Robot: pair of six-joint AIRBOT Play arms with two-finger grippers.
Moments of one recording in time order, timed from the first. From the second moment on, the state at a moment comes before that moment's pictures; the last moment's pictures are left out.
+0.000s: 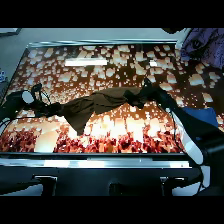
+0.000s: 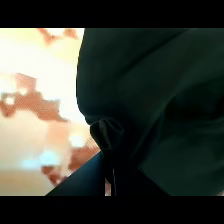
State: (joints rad) left arm 0.02 -1.40 1.13 1.42 -1.06 -1.79; right arm 0.25 -1.70 1.37 2.18 -0.75 -1.32
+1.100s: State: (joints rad) left arm 0.08 -0.77 1.80 1.57 -1.29 -1.73; right arm 0.25 -0.95 1.91 1.52 -1.38 -1.24
